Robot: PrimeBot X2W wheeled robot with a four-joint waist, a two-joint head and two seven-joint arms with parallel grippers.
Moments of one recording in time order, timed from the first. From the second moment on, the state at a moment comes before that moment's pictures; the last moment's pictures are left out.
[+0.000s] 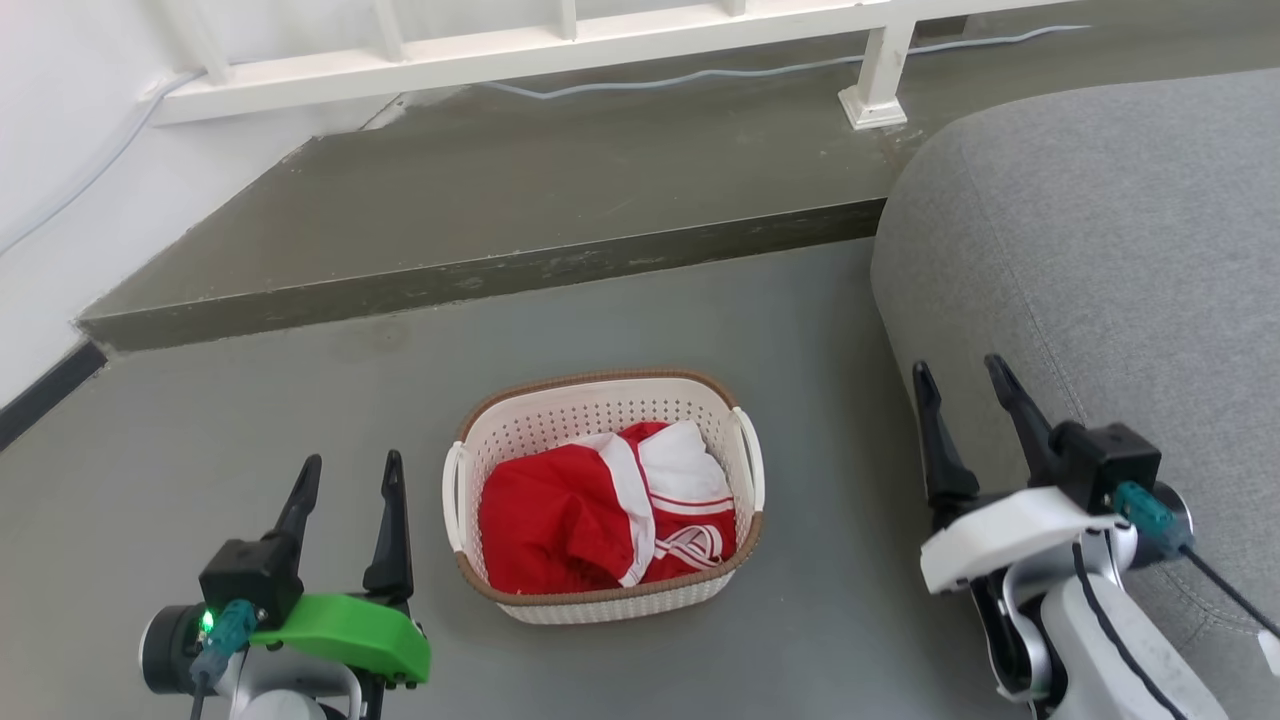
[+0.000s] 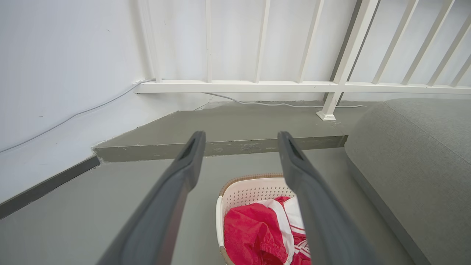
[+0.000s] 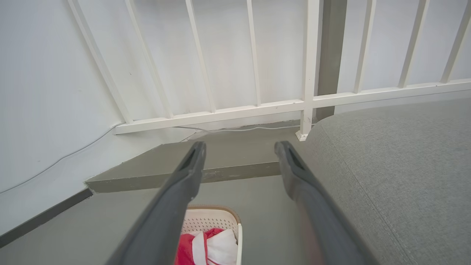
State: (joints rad) left arm -0.06 0.10 -0.26 0.19 -0.36 0.07 -0.25; right arm -0.11 -0.13 0.31 0.20 0.31 -0.12 -0.25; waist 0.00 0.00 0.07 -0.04
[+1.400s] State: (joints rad) left arm 0.04 0.09 -0.26 0.15 -0.34 0.08 -0.25; right arm 0.03 -0.12 0.31 0.18 0.26 -0.12 -0.25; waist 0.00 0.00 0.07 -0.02
